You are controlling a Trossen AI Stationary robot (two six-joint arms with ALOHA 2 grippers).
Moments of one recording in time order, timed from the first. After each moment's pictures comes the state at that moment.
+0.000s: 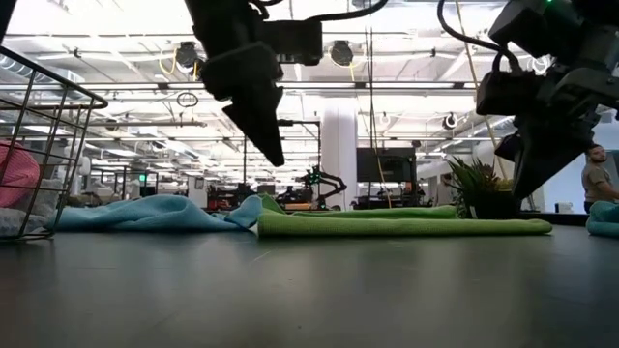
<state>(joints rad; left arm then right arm) -0.23 1.87 1.38 -0.73 -0.31 -0.22 0.15 1.04 0.42 -0.40 0.00 0.42</state>
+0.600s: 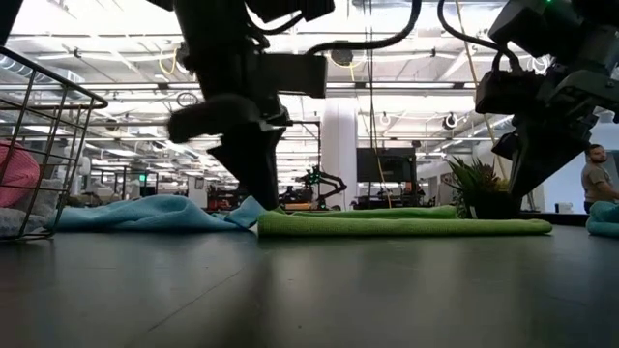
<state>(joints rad) -0.27 1.98 1.38 -0.70 -0.31 -0.10 0.15 1.03 0.42 -0.40 0.02 0.39</state>
